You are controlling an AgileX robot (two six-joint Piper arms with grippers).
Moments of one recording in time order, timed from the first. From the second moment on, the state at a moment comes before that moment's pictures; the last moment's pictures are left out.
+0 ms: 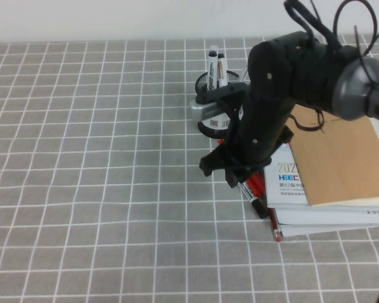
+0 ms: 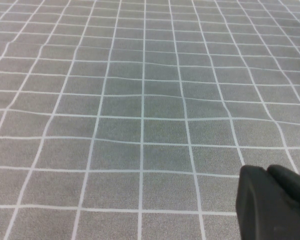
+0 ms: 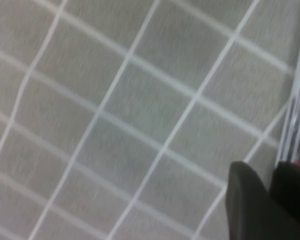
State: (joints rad) right arm 0.62 1.99 -1.70 0.09 1.14 0.09; left arm -0.08 -0.01 0.03 -0.02 0.38 -0.01
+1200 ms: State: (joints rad) right arm 0.56 2.13 -1.73 -0.05 1.19 0.19; left arm -0.08 -0.01 0.03 -0.02 0.38 -0.01
